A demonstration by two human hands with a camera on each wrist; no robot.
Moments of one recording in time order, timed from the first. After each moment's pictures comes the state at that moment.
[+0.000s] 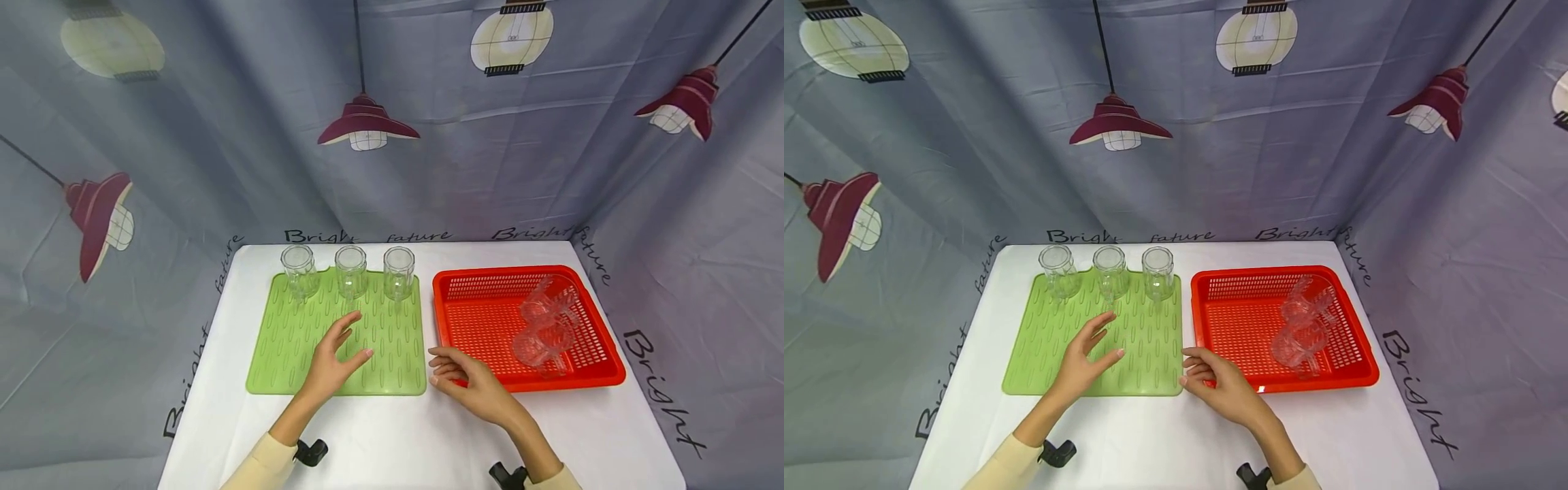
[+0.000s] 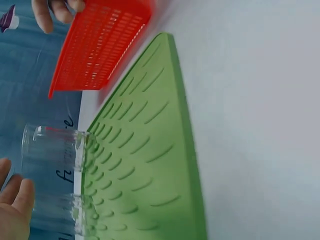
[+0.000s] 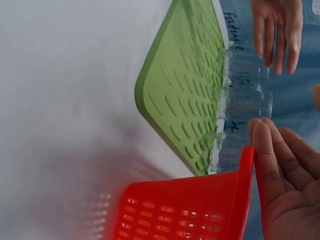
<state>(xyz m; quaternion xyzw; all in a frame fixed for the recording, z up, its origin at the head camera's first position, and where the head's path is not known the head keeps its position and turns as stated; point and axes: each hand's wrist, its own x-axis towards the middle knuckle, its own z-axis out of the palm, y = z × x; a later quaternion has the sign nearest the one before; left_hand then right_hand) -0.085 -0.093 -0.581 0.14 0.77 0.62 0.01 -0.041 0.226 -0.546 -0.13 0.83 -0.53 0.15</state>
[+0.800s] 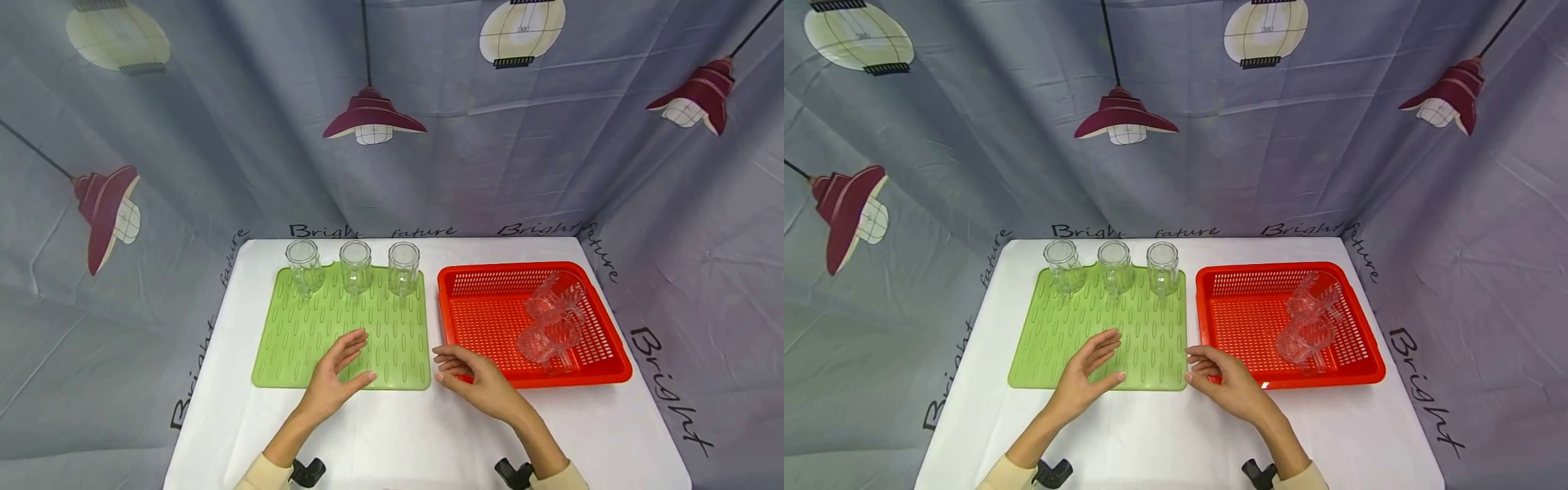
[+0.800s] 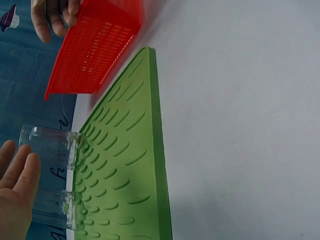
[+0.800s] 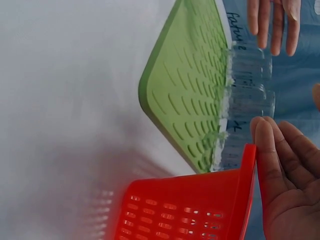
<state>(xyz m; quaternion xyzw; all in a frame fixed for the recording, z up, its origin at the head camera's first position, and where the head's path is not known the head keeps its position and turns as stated) -0.048 -0.105 -0.580 0.14 0.75 0.65 0.08 -0.041 0.227 -0.548 -0.13 0.83 -0.52 0.14</state>
